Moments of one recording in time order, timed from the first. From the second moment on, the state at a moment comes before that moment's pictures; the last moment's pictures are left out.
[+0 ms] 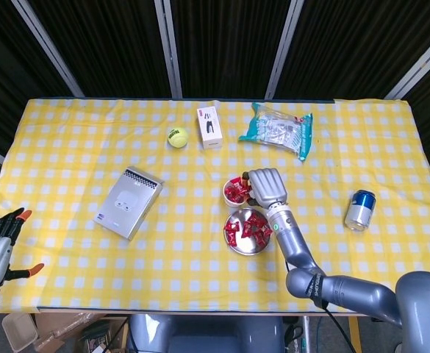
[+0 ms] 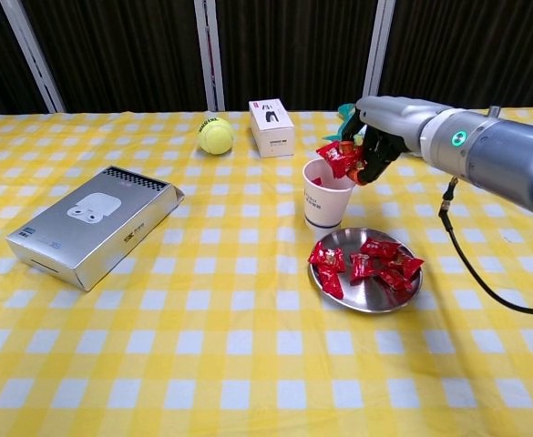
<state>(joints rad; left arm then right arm) -0.11 -1.06 -0.02 -1.77 1.36 1.34 0.04 0.90 -1.65 0.30 -1.38 -0.76 0.97 -0.51</state>
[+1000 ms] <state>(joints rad) -0.11 -1.06 -0.02 -1.77 1.37 1.34 0.03 0.89 -1.68 0.29 -1.37 -0.83 1.02 -0.50</state>
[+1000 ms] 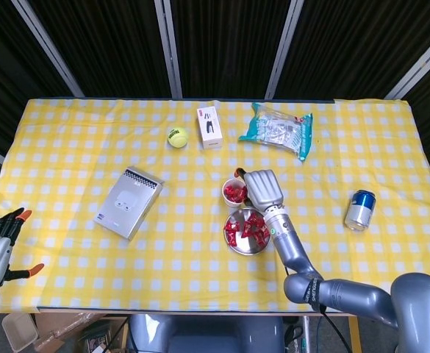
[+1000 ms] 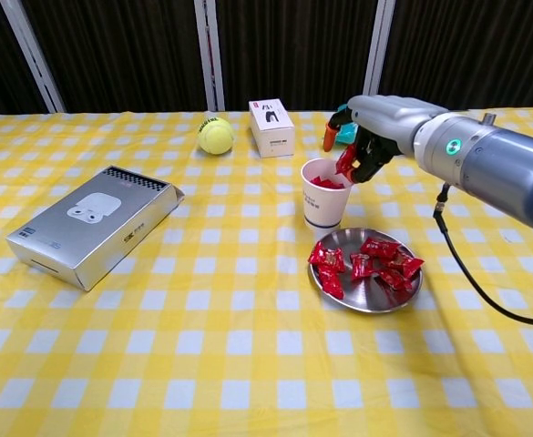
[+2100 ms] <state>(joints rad) -0.11 -1.06 -0.02 -1.77 1.37 1.34 0.02 0.91 -1.70 0.29 -1.34 -0.80 1.06 -0.60</state>
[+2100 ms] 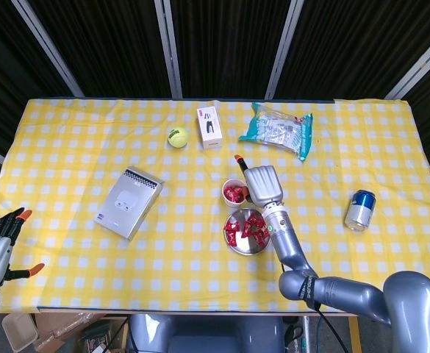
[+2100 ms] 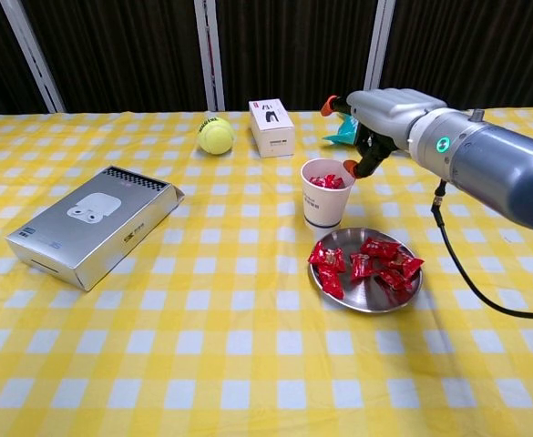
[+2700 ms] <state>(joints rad) -0.11 -1.06 -0.02 -1.77 1.38 1.35 0.02 0.79 -1.49 0.18 -1.79 -0.92 1.13 -0.58</state>
